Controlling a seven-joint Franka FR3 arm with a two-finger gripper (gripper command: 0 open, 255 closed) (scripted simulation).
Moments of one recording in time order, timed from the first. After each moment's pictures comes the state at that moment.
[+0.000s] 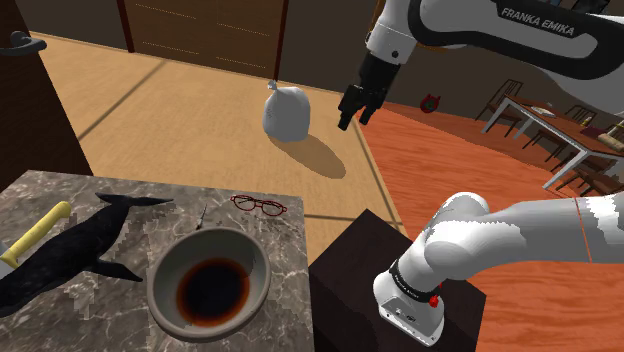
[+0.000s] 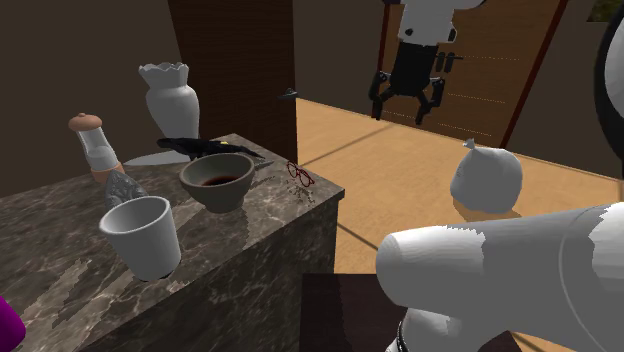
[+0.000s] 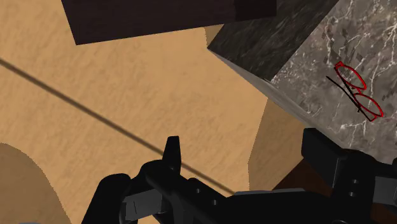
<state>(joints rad) 0.02 -0.75 -0.01 -2.33 0.08 1.63 0.09</state>
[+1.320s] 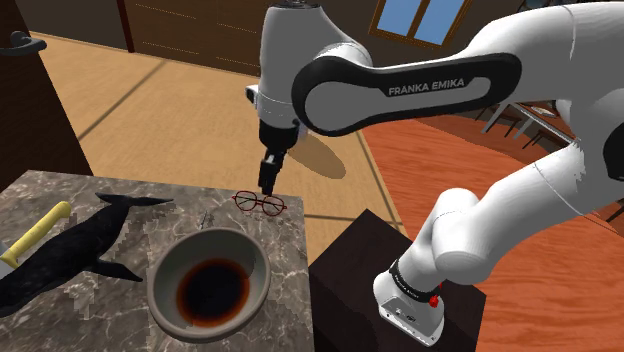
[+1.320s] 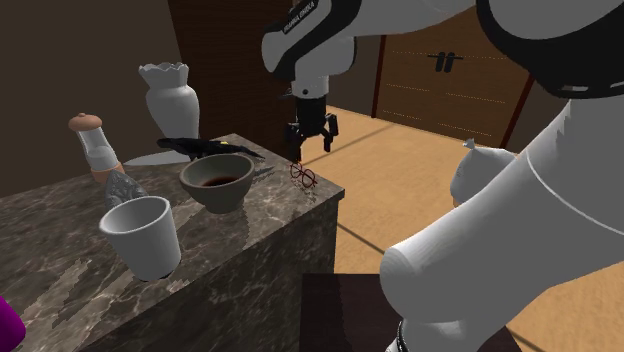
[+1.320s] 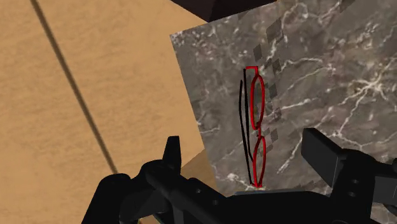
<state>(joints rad) 0.26 -0.34 0.25 -2.29 0.05 1.94 -0.08</state>
